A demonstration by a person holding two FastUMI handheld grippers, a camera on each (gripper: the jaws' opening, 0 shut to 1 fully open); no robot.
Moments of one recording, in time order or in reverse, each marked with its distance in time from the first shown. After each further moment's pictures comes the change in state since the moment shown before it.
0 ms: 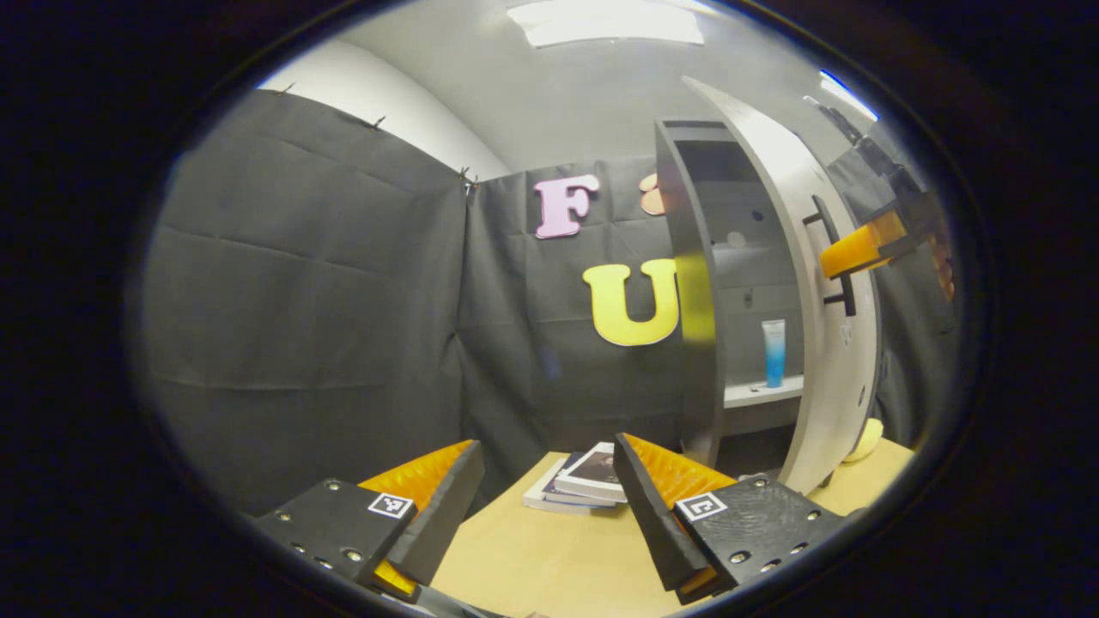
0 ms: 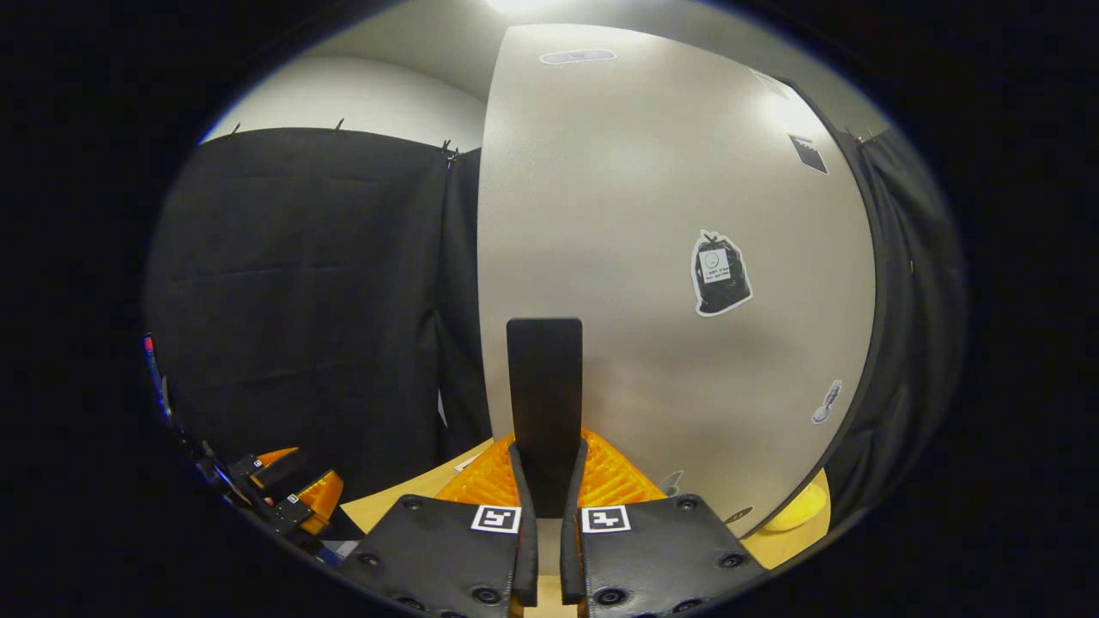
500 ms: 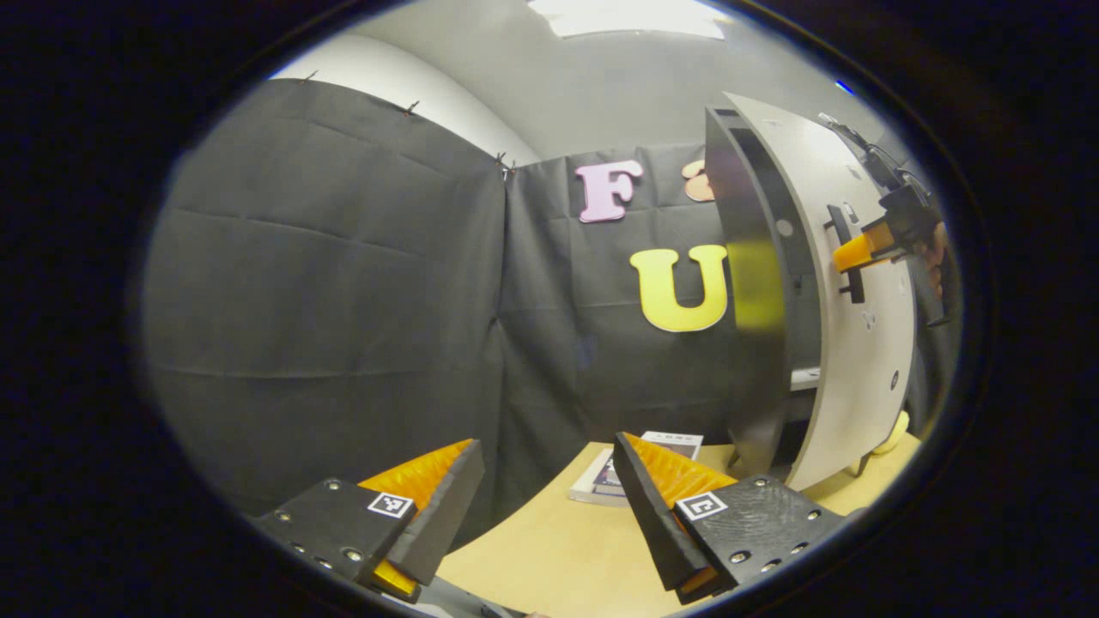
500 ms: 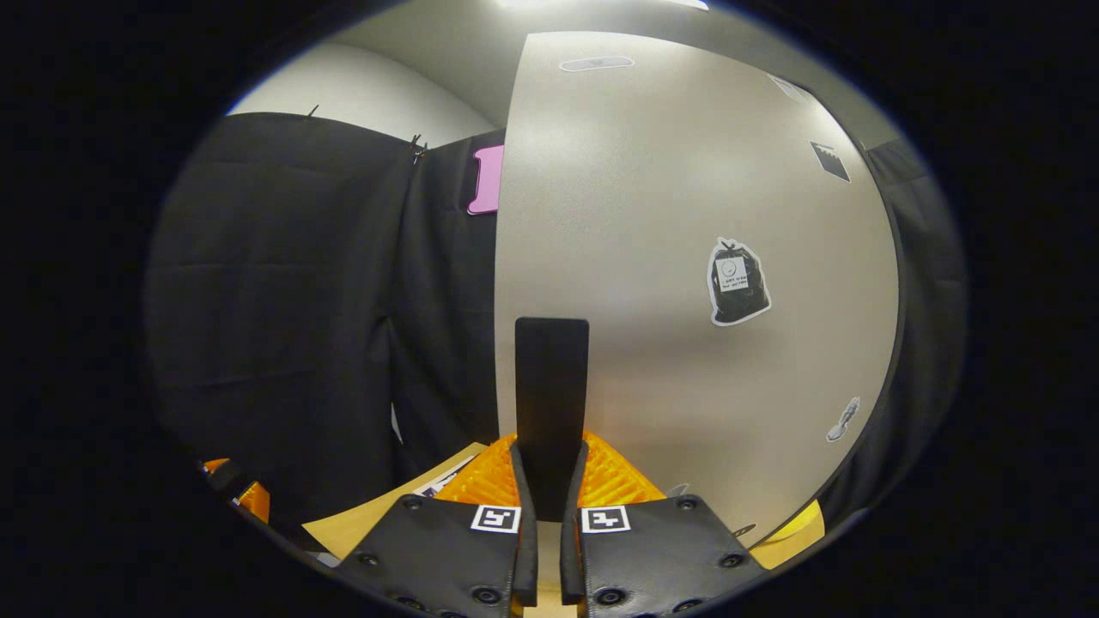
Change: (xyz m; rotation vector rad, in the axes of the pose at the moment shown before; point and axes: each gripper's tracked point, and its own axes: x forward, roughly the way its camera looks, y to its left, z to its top) left arm 0.020 0.083 -0.033 -0.023 0.041 0.096; right arm 0.039 0.004 -0.001 -0.021 -0.032 -0.151
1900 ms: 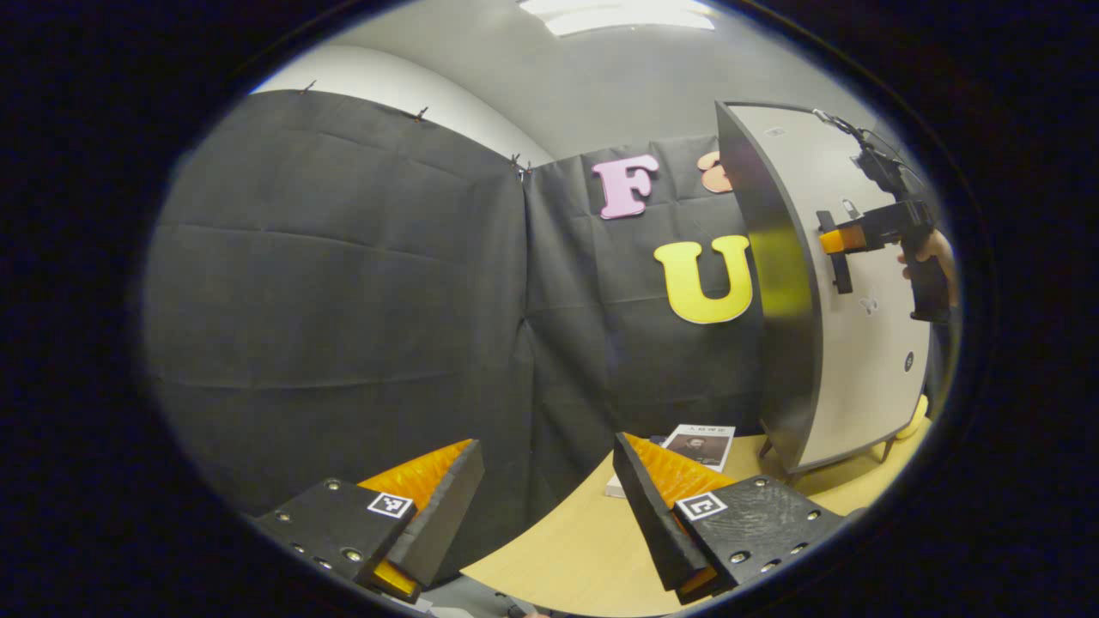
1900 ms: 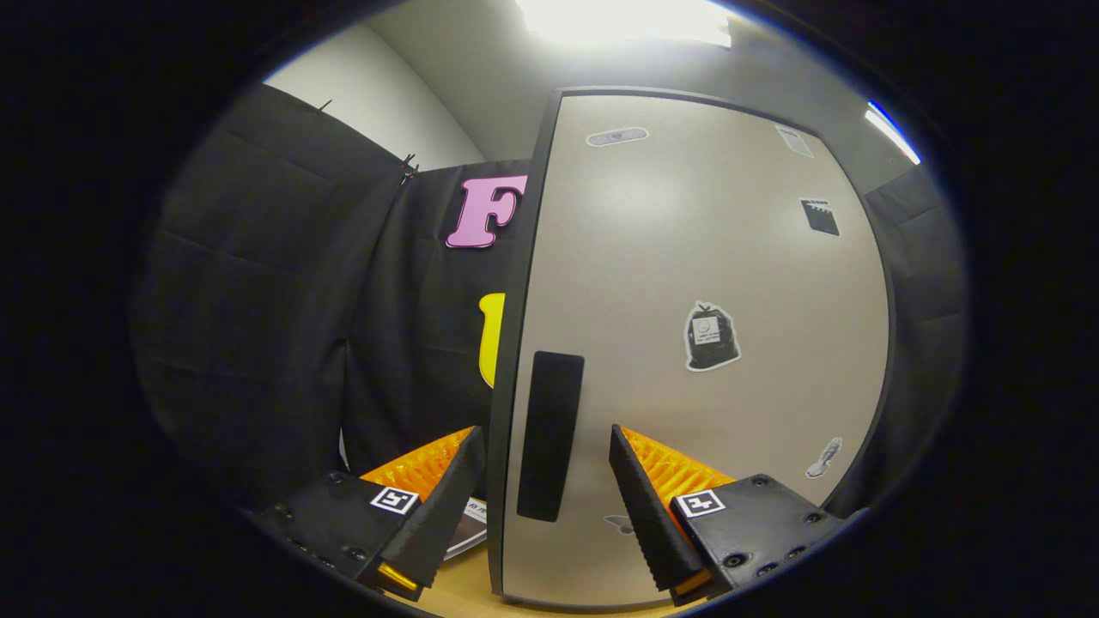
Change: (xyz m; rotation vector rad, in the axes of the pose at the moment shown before) left arm -0.003 0.056 -0.007 0.056 0.019 0.113; right arm 0.045 -0.010 0.016 -0.110 -0.193 -0.166
